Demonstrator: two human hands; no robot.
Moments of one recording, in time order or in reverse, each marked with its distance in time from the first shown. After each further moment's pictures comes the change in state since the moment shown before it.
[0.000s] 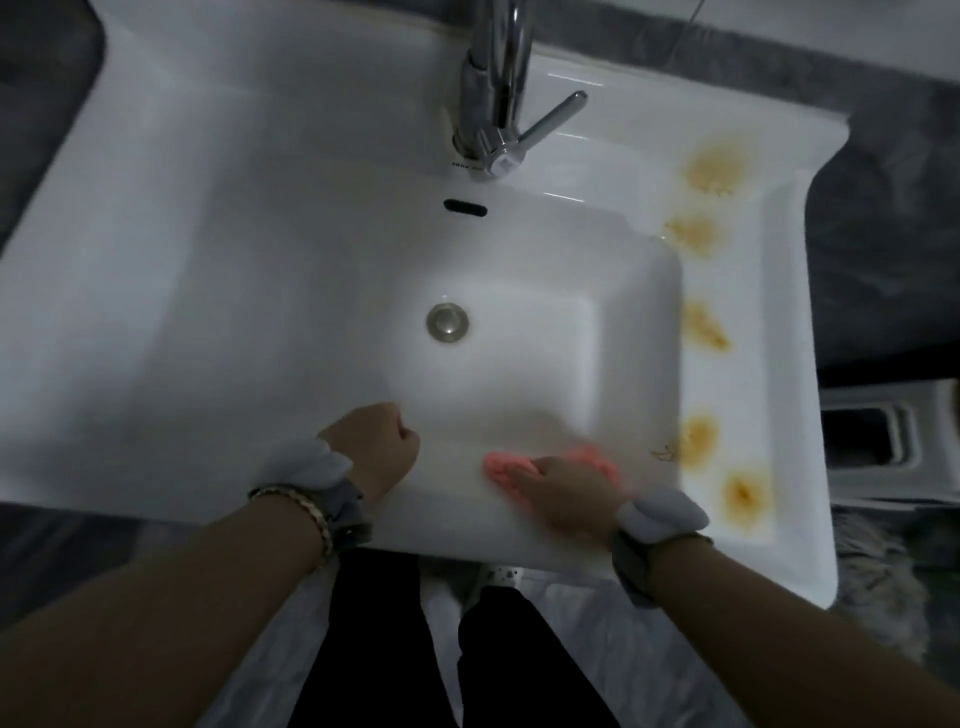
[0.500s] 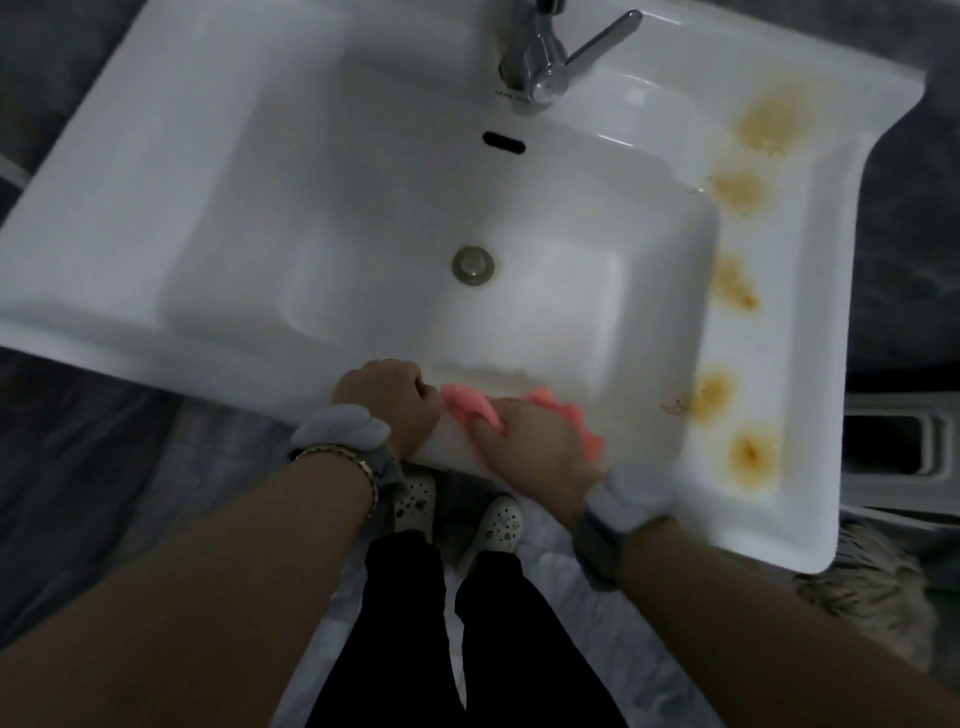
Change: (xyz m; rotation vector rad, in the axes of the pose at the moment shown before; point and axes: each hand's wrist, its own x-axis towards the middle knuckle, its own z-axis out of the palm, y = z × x) left_hand -0.038 0.009 0.055 0.086 0.516 -0.033; right_hand -0.042 -0.040 0.019 -0.089 0.288 -0.243
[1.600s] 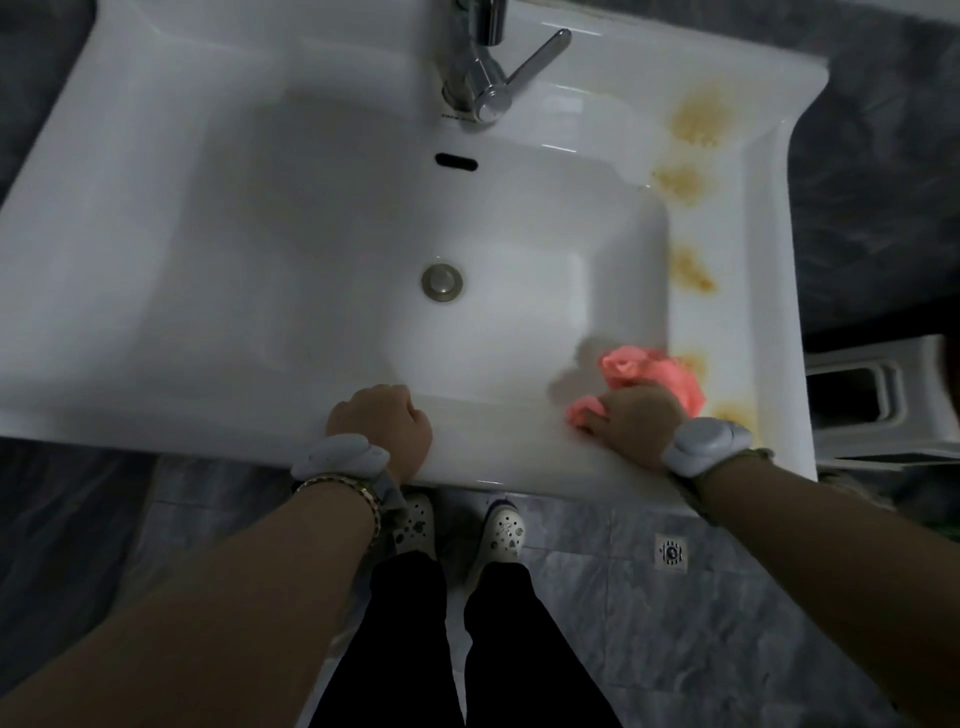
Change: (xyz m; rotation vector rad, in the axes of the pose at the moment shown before) left_hand 0.002 -0.002 -0.007 -0.002 -0.226 0.017; right_hand 0.008 0.118 -0.024 -0.380 -0.006 0.106
